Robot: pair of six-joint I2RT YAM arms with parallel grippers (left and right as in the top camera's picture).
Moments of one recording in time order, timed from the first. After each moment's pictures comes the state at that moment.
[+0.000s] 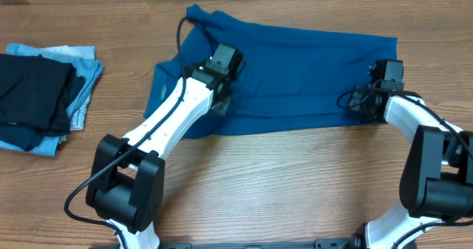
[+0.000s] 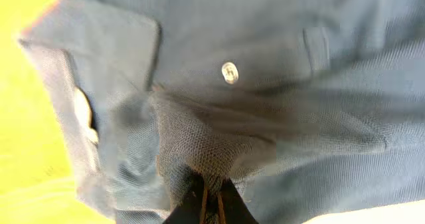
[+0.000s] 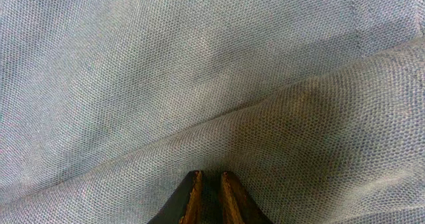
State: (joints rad) left arm -0.47 1.89 1.46 -0.85 -0.30 -0.06; right arm -0.16 1.85 1.02 -0.31 0.02 0.23
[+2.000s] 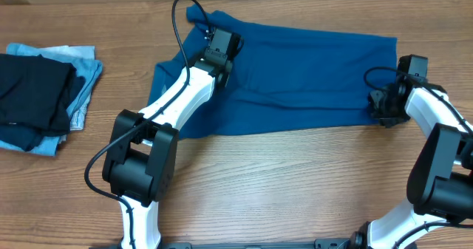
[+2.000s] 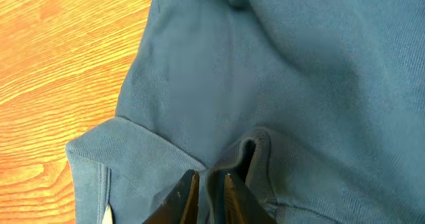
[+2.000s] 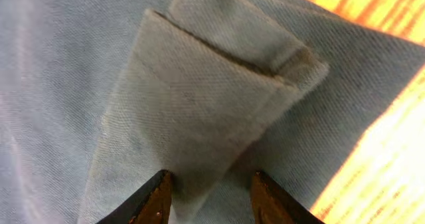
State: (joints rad) left arm -0.42 2.07 1.53 -0.49 -0.43 -0.06; right arm -0.27 1.87 1.14 -0.54 0.00 0.87
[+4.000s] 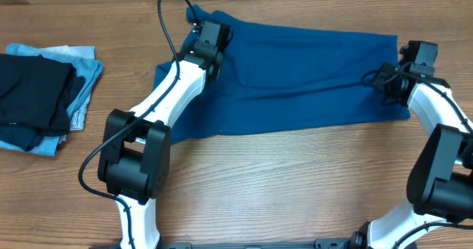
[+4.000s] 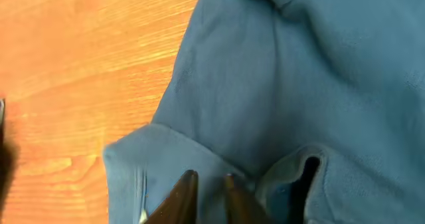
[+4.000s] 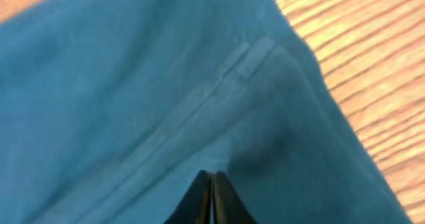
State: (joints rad) left arm -0.36 2.07 1.59 -0.57 -0.44 -0.09; right arm -0.27 1.87 1.20 -0.34 -0.05 0.26
